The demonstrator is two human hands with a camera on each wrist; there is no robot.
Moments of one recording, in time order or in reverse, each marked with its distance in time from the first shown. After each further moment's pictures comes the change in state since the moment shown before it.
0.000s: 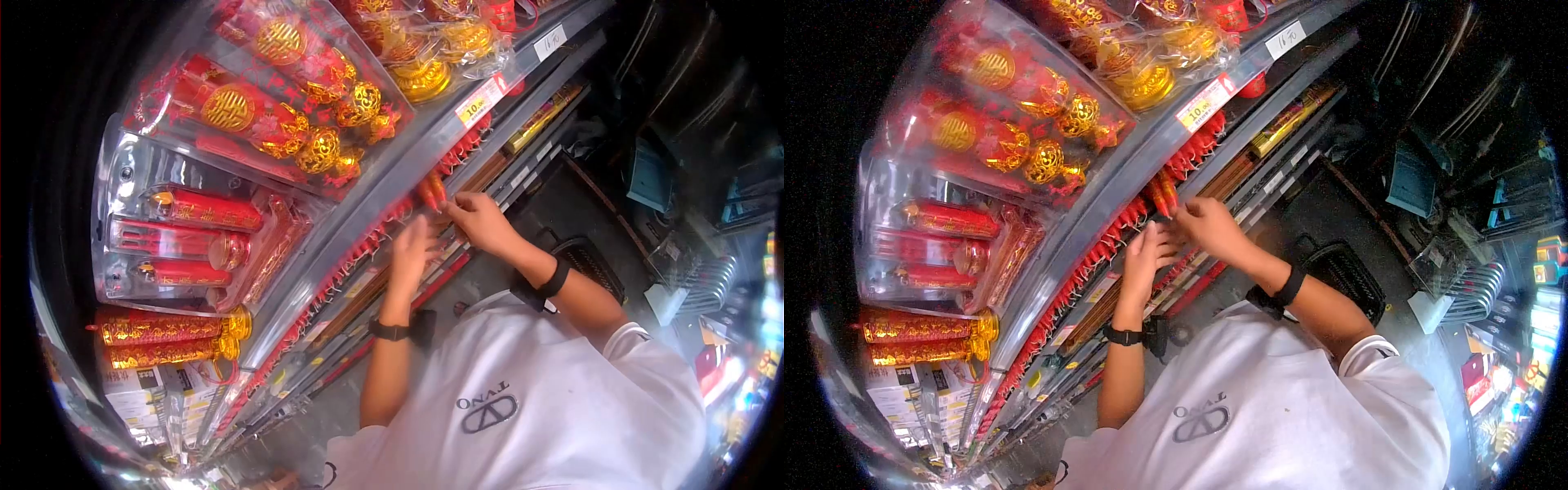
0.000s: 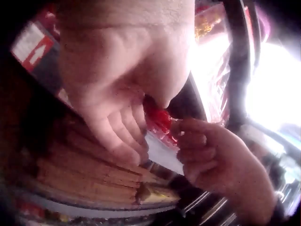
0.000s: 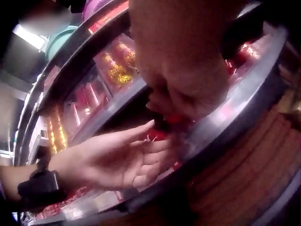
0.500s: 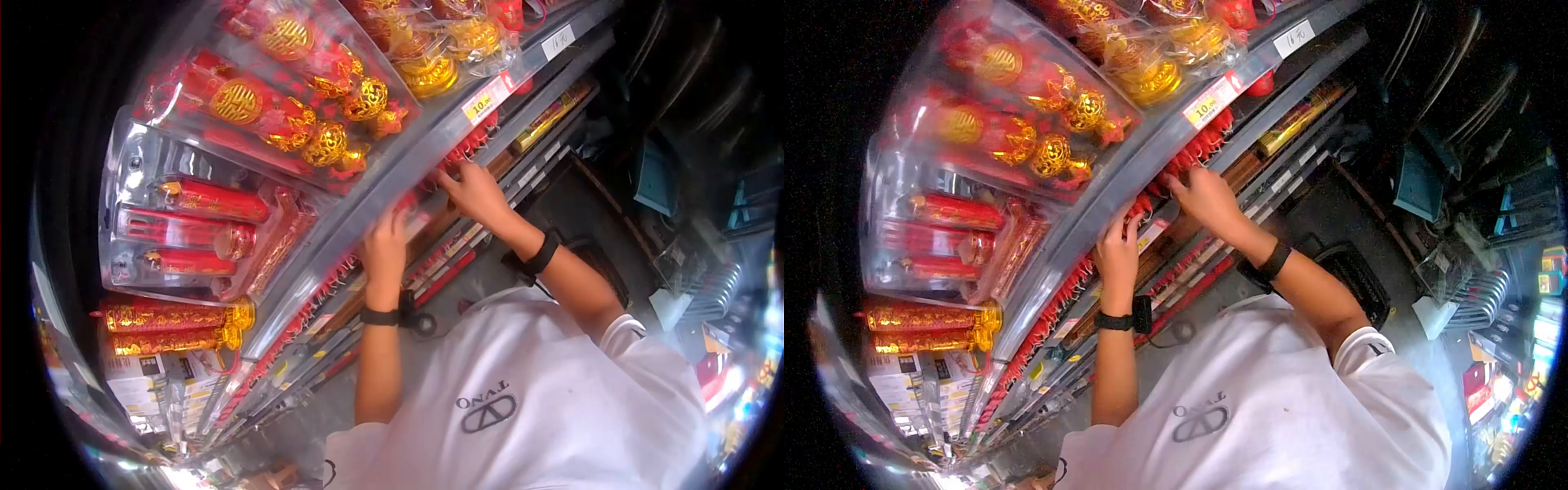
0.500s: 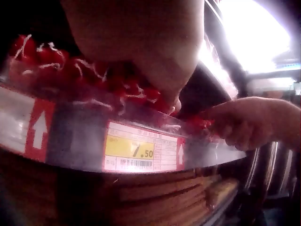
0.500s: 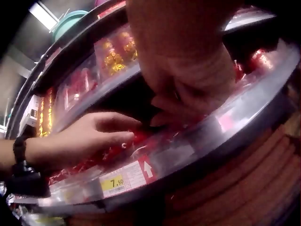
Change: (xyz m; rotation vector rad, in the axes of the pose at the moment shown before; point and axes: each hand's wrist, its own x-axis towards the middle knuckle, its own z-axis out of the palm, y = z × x) left_hand -0.006 0.045 -0.021 1.065 0.432 0.595; right_hand 0.057 0.004 0.005 -0.412 0.216 -0.124
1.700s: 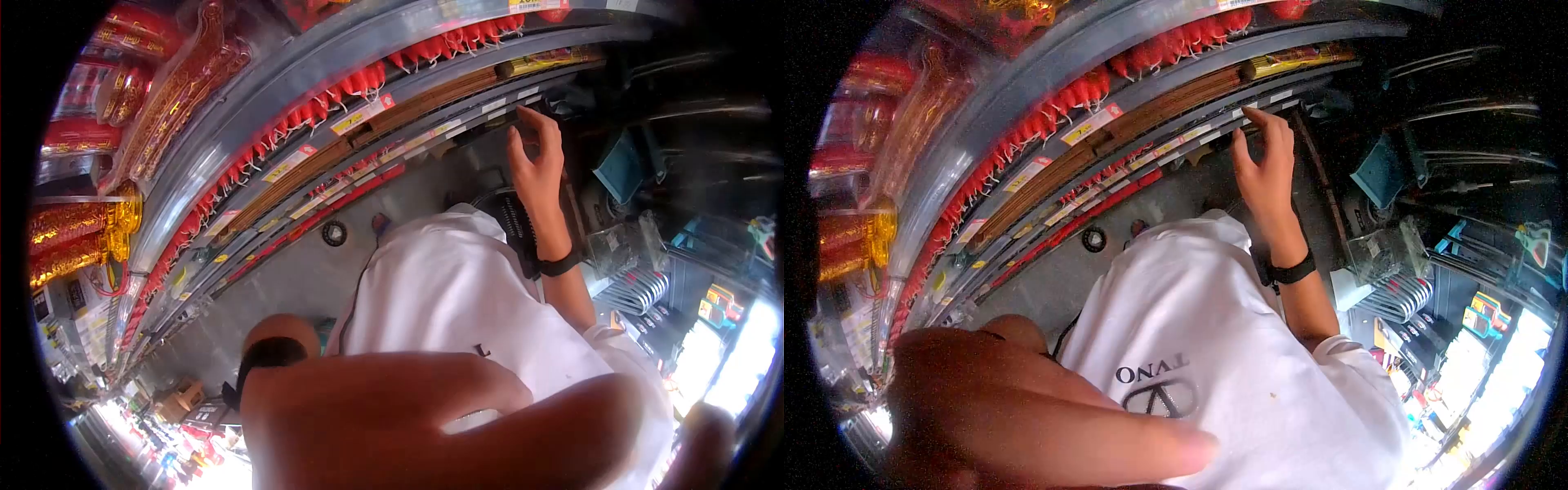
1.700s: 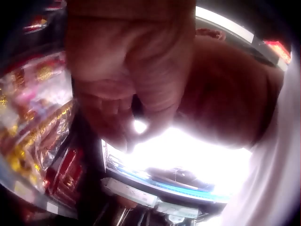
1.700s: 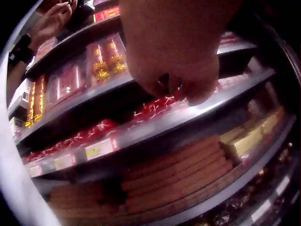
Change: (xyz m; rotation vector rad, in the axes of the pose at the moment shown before) left_hand -0.050 0.178 -0.165 -0.505 0.018 0.937; right_hand -0.106 0.054 -0.070 -0.102 0.310 -0.280
